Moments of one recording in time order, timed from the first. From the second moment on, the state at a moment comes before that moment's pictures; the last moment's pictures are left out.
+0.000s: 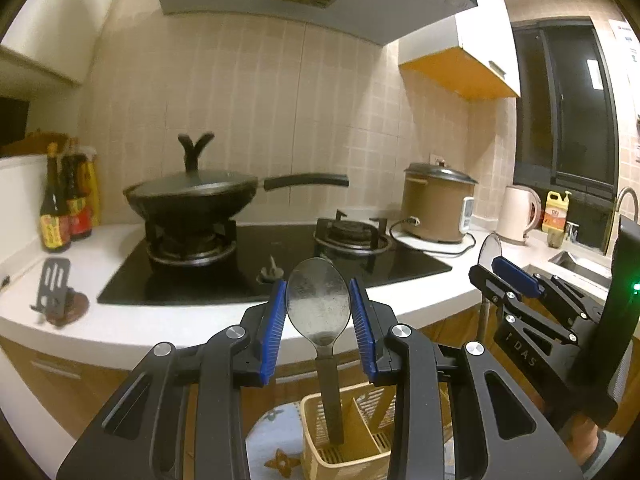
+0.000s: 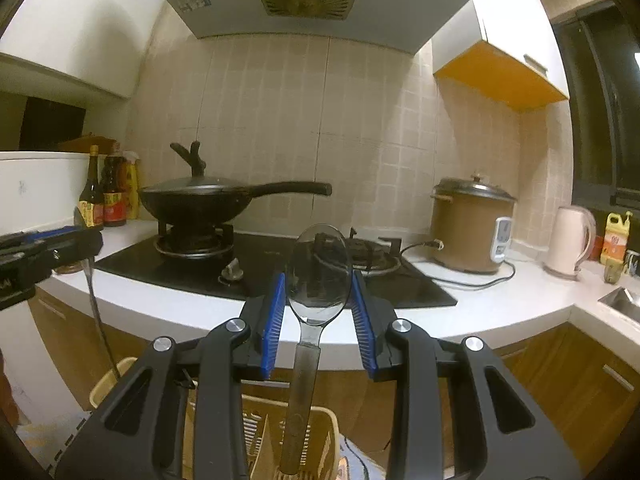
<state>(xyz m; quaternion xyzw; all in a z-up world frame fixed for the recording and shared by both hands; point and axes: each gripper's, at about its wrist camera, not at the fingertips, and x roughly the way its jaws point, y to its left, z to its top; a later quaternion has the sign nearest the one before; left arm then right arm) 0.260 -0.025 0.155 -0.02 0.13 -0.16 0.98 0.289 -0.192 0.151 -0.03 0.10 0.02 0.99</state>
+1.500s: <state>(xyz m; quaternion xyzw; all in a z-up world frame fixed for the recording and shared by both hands) 0.184 -0.007 0.037 -0.03 0.43 -0.24 0.87 0.177 -0.233 0.074 0.06 0.48 0.11 0.87</state>
